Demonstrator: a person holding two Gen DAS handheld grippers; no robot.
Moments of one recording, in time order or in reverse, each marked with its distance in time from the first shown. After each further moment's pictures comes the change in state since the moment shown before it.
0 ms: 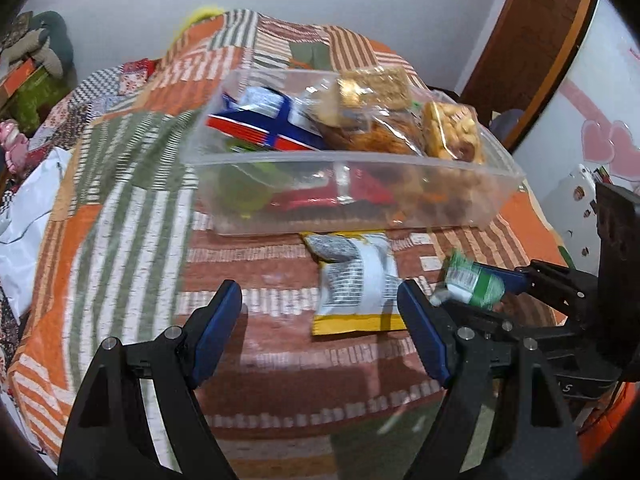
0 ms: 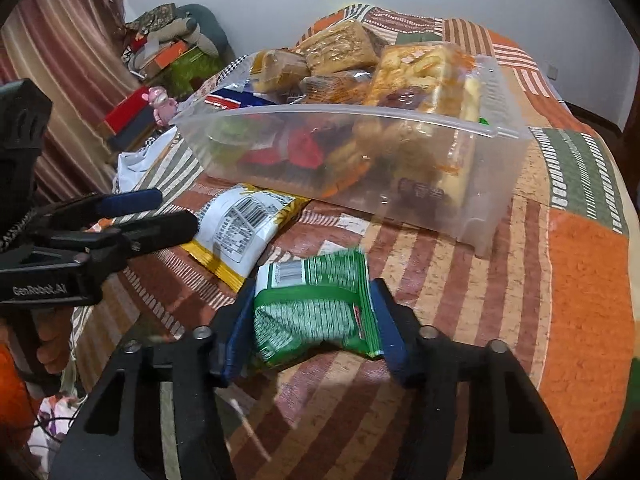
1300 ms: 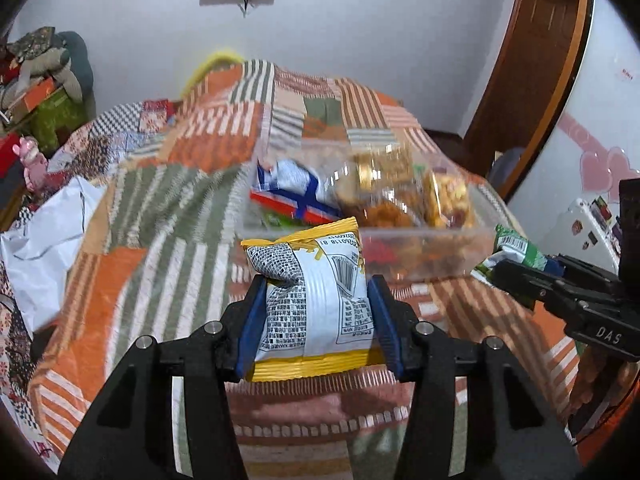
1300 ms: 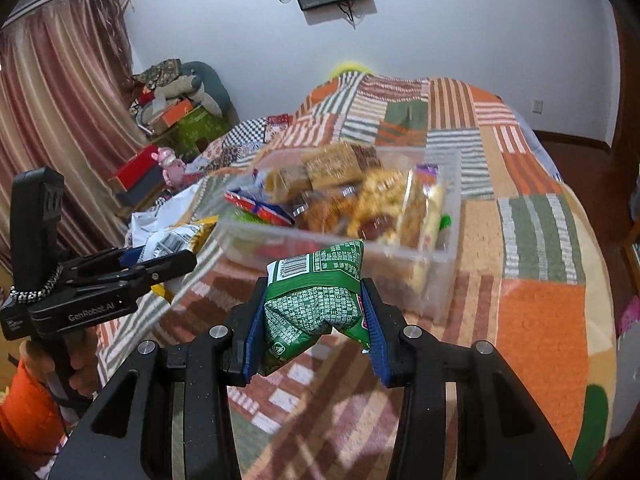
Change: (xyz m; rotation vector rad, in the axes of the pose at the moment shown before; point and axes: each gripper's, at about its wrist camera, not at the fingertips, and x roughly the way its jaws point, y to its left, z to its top) left arm -0.057 0.013 0.015 -0.025 -0.190 0.028; right arm -0.054 0.006 0.033 0.021 -0.216 0.006
